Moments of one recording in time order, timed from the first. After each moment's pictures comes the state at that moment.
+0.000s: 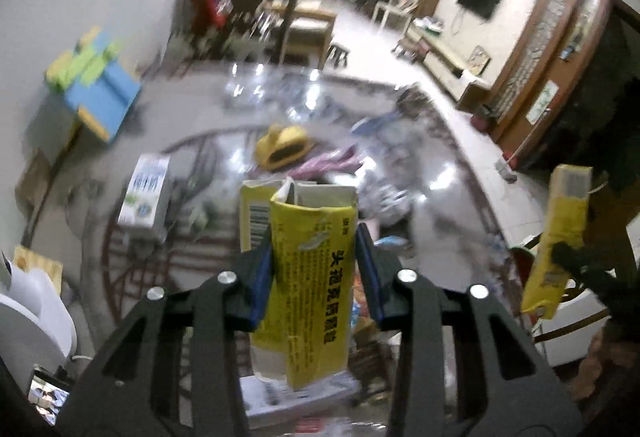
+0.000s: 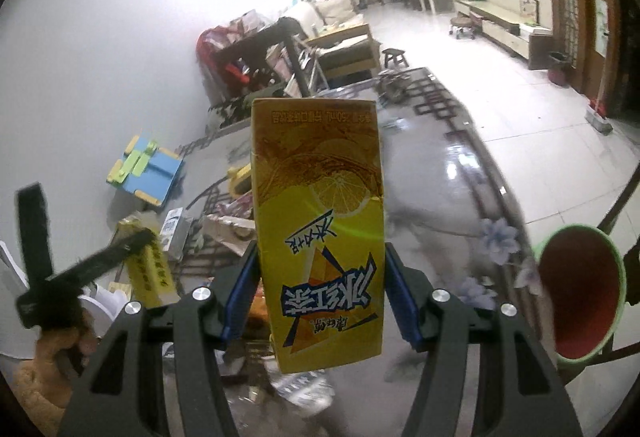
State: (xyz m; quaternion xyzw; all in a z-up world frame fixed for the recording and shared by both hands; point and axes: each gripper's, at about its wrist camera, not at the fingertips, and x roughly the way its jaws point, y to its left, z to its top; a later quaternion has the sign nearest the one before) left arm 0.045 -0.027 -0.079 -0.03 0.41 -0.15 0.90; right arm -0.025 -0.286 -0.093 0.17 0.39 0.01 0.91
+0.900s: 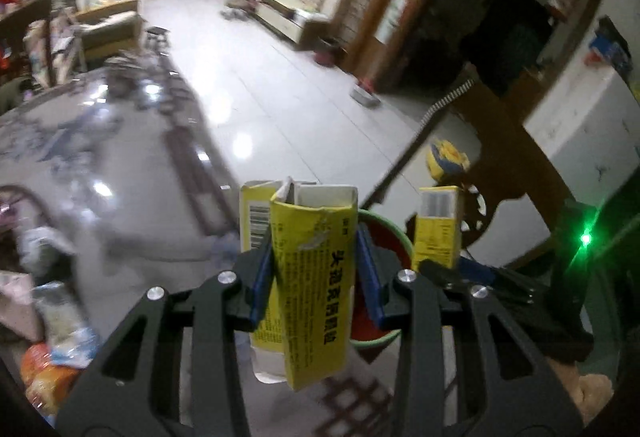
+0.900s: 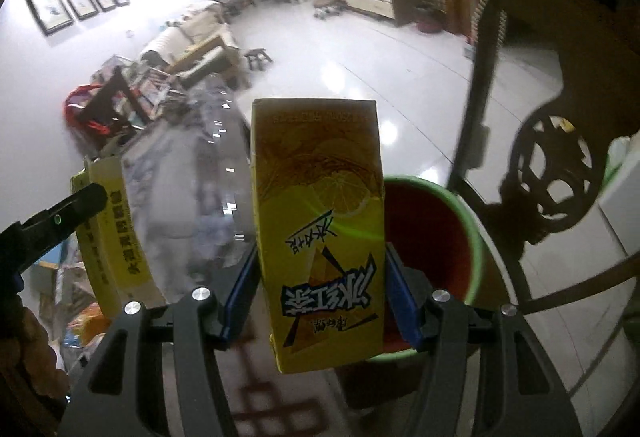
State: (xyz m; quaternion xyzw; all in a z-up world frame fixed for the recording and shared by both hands) left arm -0.004 -0.396 -0.118 0.04 0.44 -0.43 0.79; right arm -0.127 -0.549 -0.162 0.25 0.42 -0.18 0.85
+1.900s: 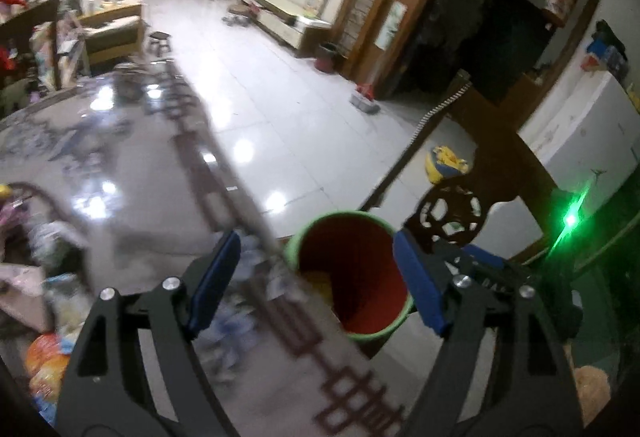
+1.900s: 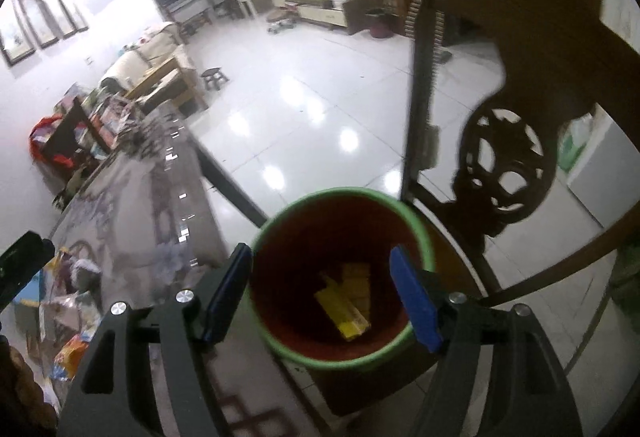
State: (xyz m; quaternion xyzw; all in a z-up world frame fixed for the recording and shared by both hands) left arm -0.013 -0.346 -0.099 0.03 0.42 -0.41 0.81; right arm -0.134 -0.549 -0.146 0.25 0.40 -0.24 0.85
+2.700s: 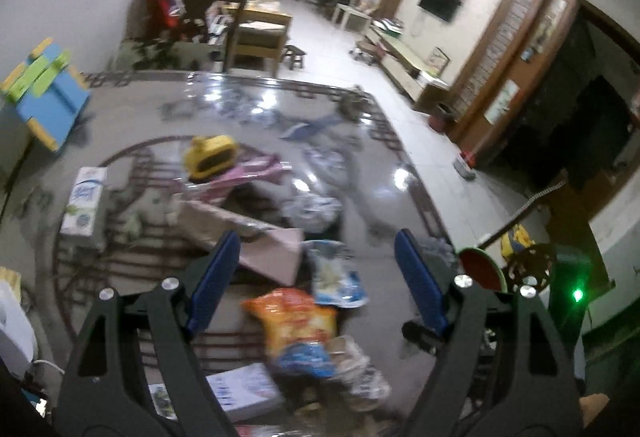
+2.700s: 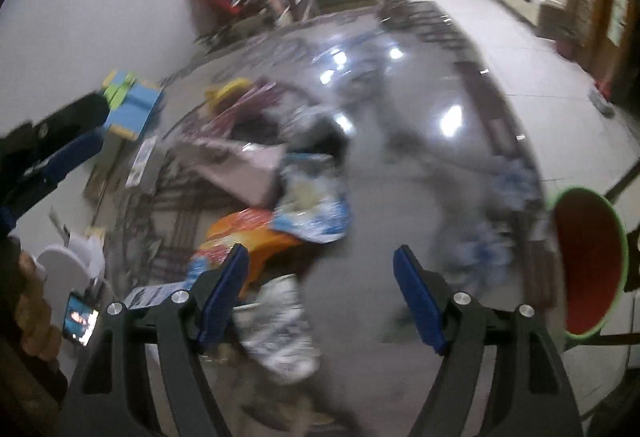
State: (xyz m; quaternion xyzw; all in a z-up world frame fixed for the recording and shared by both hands) left arm 0.049 -0.042 -0.073 -0.06 0.41 -0.22 0.88; right arm 0.004 -0.229 -0.155 0.13 0.51 0.04 0.85
